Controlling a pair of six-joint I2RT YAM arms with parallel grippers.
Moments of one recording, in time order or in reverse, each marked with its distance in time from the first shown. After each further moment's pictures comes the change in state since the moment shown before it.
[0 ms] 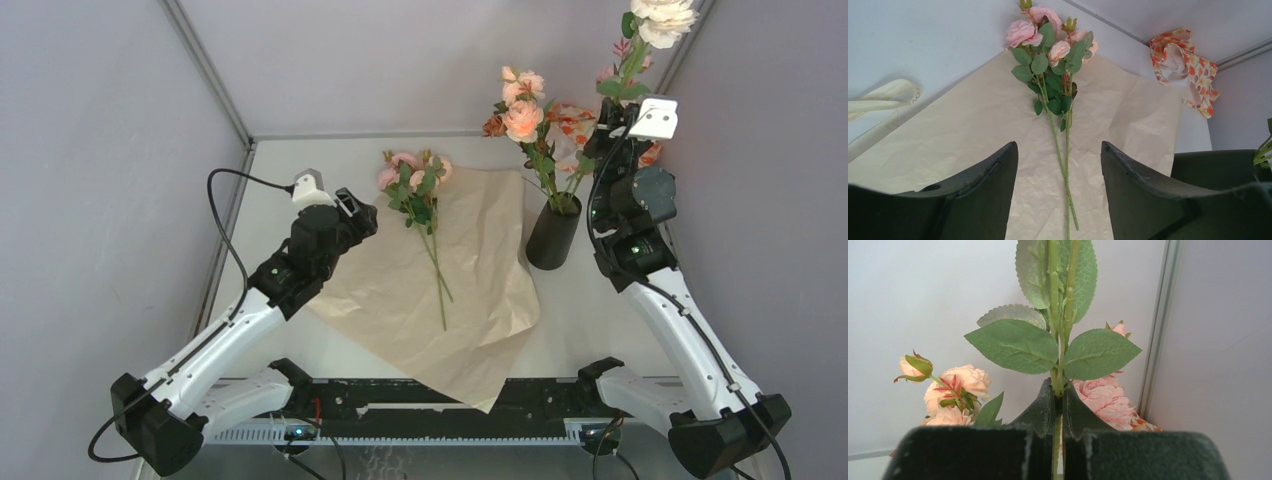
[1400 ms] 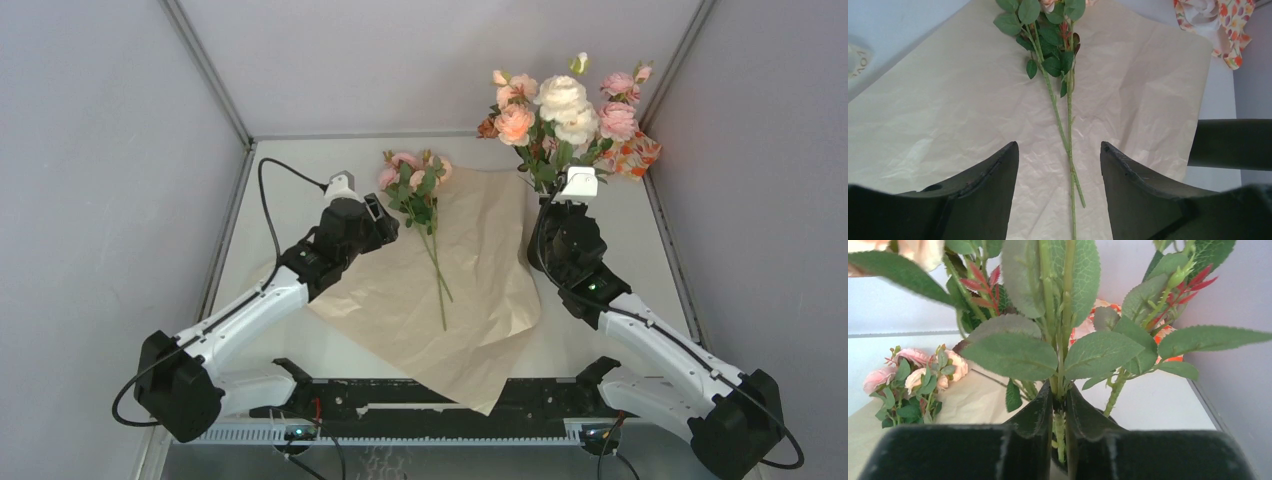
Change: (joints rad) left arm 0.005 0.181 0.001 0.026 0.149 -0.011; right arm 0.206 -0.058 -0.436 0.016 0.169 0.102
